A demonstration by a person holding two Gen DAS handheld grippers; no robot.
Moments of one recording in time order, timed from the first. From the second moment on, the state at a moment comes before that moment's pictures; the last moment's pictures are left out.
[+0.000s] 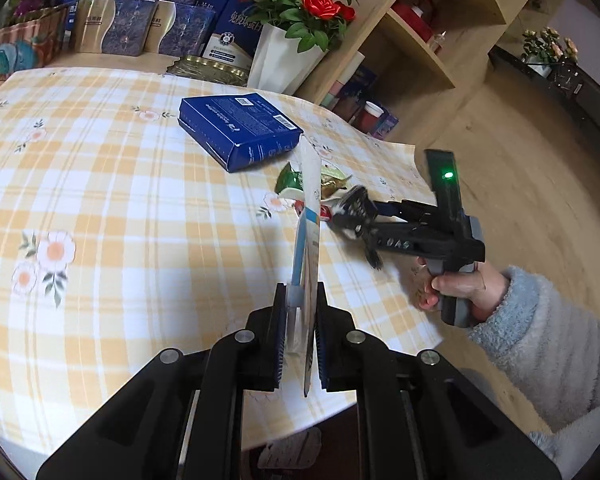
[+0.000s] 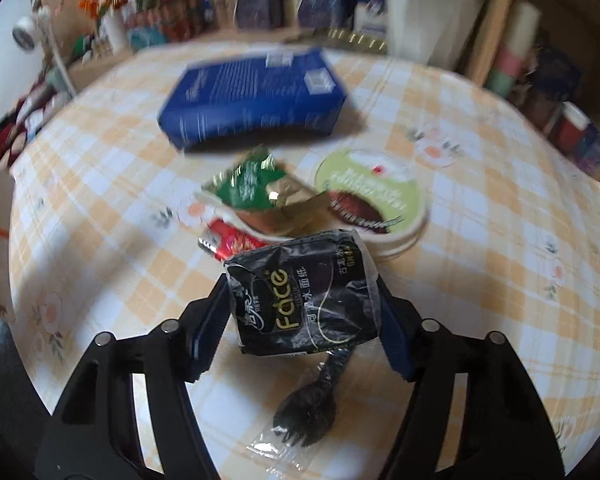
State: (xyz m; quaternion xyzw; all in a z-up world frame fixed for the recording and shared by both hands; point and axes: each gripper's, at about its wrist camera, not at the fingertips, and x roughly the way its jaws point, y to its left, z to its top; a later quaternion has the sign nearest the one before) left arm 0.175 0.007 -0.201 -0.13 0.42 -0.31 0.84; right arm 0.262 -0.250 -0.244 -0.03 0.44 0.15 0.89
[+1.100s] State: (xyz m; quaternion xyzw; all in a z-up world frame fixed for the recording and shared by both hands) left arm 0.014 0.000 -0.225 -0.08 0.40 -0.37 0.83; right arm -0.007 -0.222 -0.275 0.13 0.42 0.14 0.89
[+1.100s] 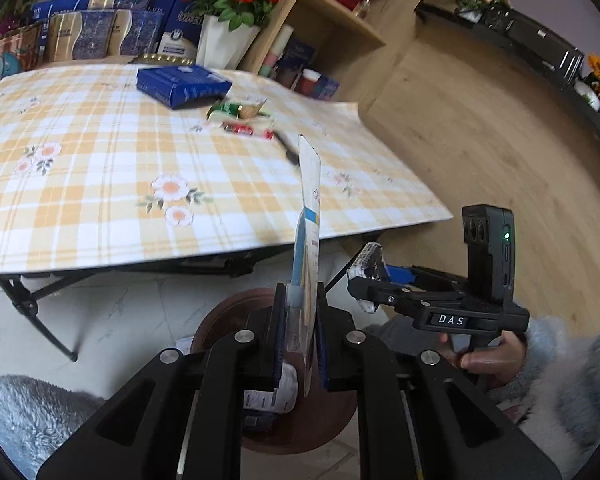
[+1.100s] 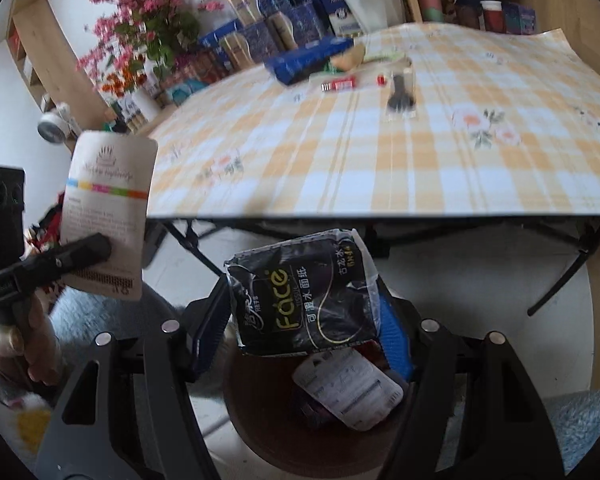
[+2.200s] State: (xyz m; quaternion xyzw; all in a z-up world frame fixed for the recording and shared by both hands) left arm 0.029 -0.035 -0.270 -0.04 0.49 -0.38 0.78; right arm -0.004 -0.279 -0.277 0.19 0.37 -0.01 0.91
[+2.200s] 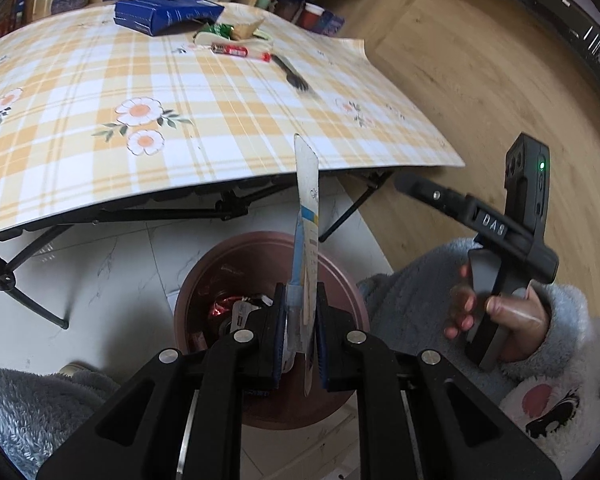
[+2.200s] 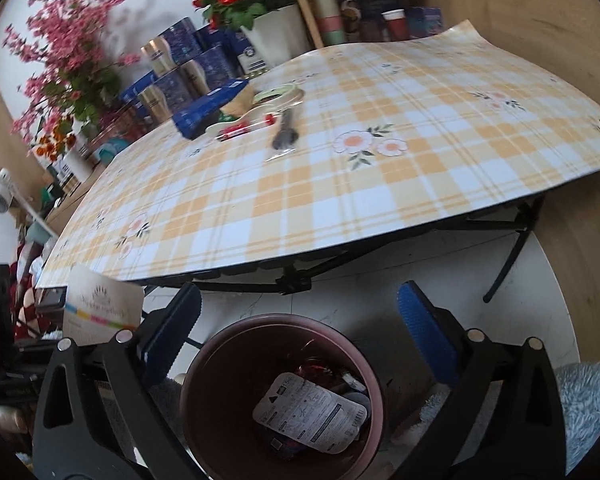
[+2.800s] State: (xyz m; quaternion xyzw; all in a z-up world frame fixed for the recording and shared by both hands) left arm 0.038 -0.003 -0.263 -0.09 0.47 -0.31 0.82; right arm -0.005 -0.278 -0.280 0.19 0.38 0.00 0.91
